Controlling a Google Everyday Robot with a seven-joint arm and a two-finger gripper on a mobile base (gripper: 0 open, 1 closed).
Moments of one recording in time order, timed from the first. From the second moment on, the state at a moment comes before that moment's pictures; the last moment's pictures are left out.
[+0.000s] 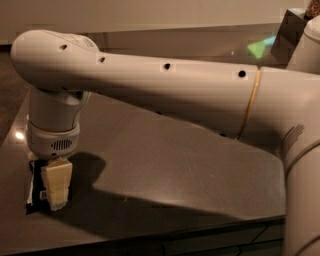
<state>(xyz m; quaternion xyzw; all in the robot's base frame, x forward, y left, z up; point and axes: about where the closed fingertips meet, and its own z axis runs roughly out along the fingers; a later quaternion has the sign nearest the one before) 0.384 0.237 0.824 -0.88 0.42 0.20 0.11</state>
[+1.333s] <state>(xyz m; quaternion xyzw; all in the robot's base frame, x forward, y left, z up) 0.397 0.221 0.838 -0.87 0.44 0.21 0.11</state>
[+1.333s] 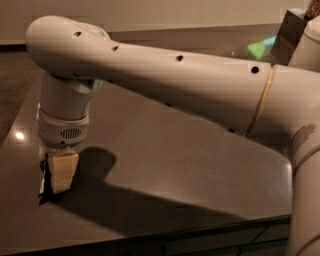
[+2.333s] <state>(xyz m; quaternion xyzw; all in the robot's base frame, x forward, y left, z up) 0.417 0.196 0.898 -0.85 0.44 0.24 0.15</state>
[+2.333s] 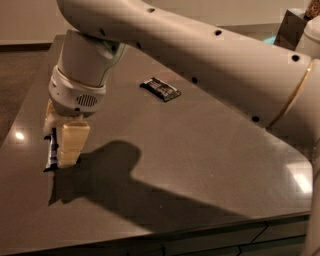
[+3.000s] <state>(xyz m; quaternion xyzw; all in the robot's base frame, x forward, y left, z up) 0.430 0.172 0.951 -0.85 0.43 0.26 0.17</state>
